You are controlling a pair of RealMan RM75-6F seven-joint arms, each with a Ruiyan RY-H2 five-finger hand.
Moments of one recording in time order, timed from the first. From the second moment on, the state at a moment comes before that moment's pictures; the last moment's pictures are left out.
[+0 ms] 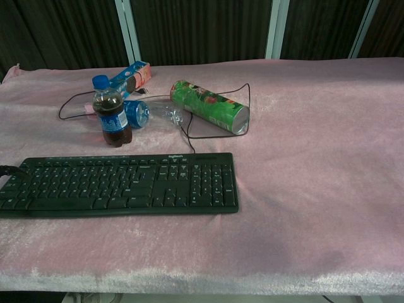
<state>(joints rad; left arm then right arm) -0.30 -1.28 0.02 -1.64 1.29 1.09 0.44 0.04 -1.17 -0.09 -1.58 -1.70 1.44 -0.24</state>
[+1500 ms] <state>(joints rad) -0.37 -1.29 0.04 -1.65 1.14 1.03 0.52 0.04 -1.17 -0.09 -1.58 -1.70 1.45 -0.24</state>
